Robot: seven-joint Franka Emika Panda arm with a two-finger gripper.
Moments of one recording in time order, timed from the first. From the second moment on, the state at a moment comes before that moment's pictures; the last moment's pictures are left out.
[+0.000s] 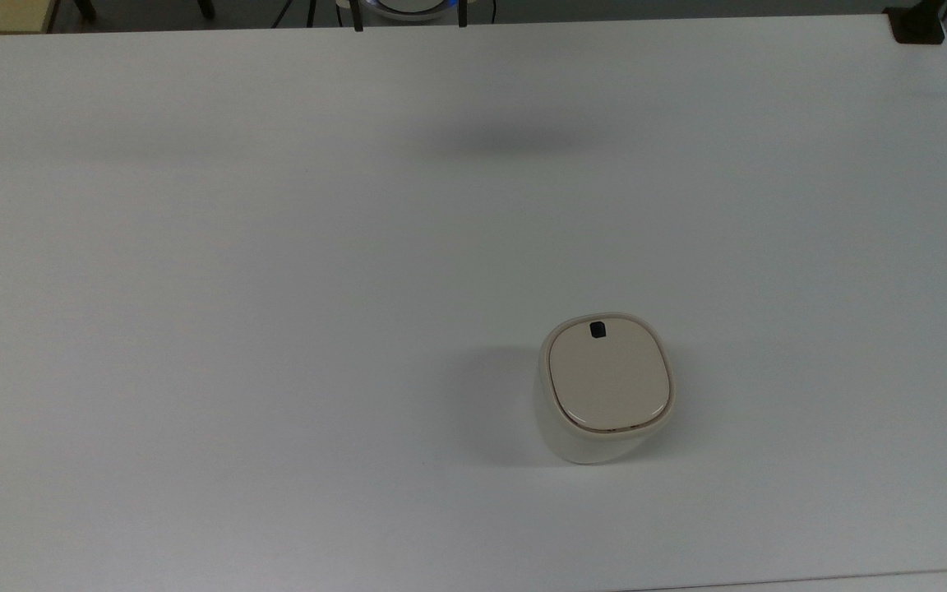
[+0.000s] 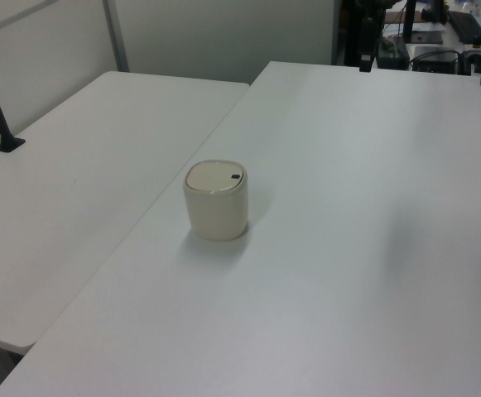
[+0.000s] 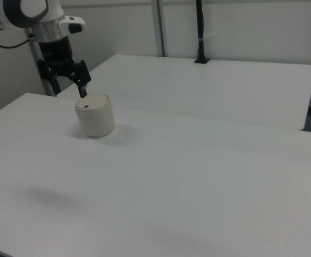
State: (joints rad) arm 0.02 -0.02 0.08 -1.61 0.00 1.62 0.01
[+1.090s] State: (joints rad) arm 0.07 0.04 0.08 -1.61 0.00 1.77 -0.09
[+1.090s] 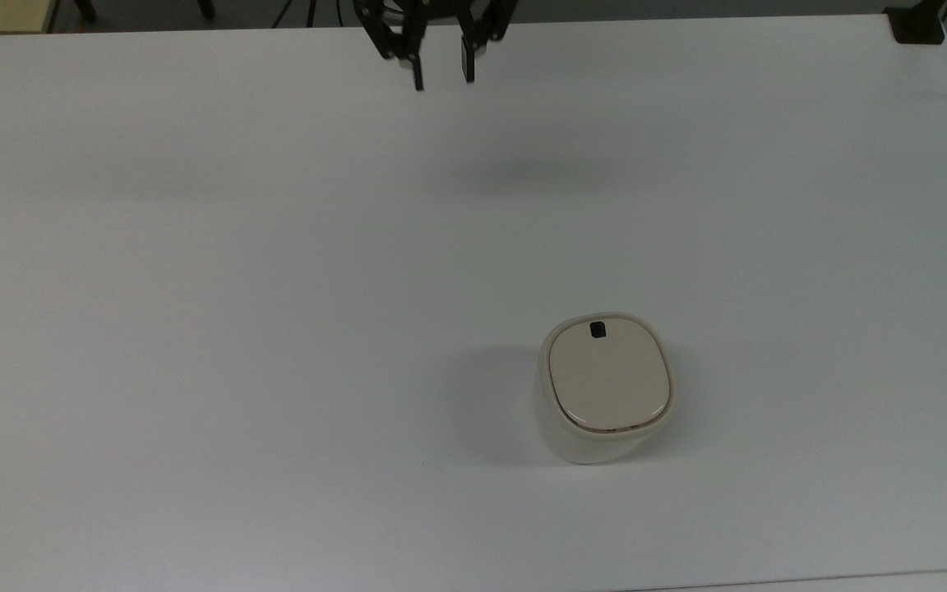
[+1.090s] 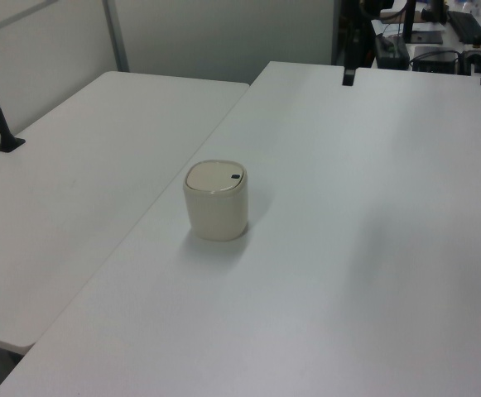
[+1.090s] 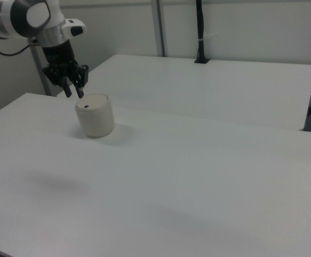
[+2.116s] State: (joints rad) arm 0.21 0.35 0.08 -1.58 -0.09 2.43 0.66
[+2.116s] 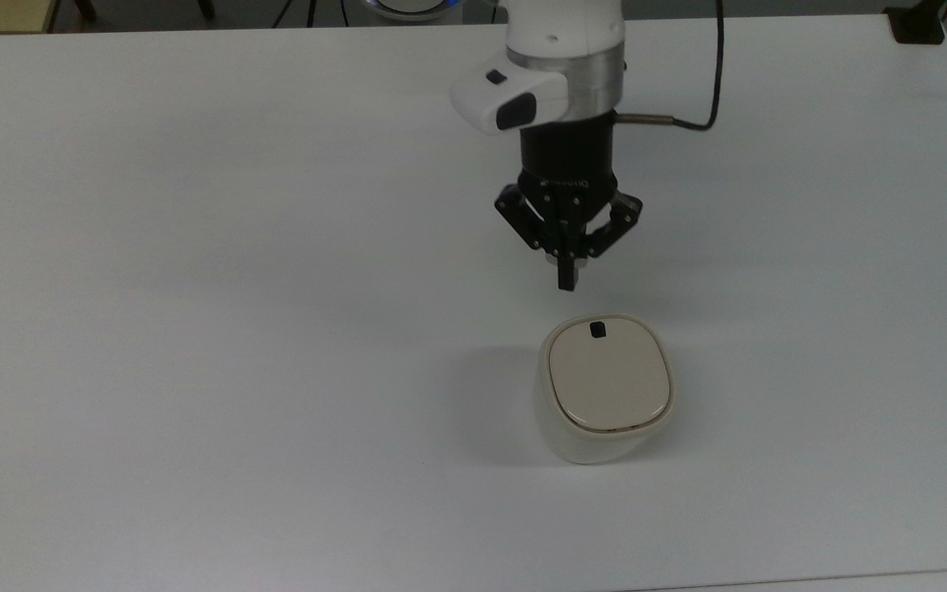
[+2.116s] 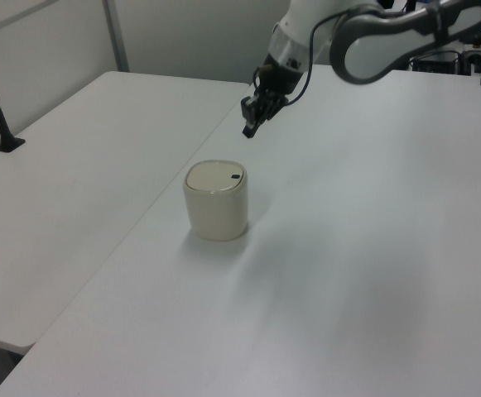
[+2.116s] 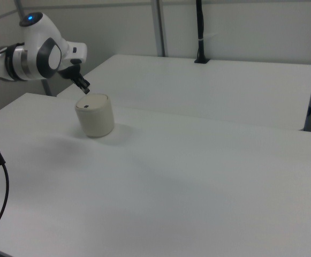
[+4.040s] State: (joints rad) arm 0.18 0.19 0.07 -1.51 -0.05 2.10 0.78
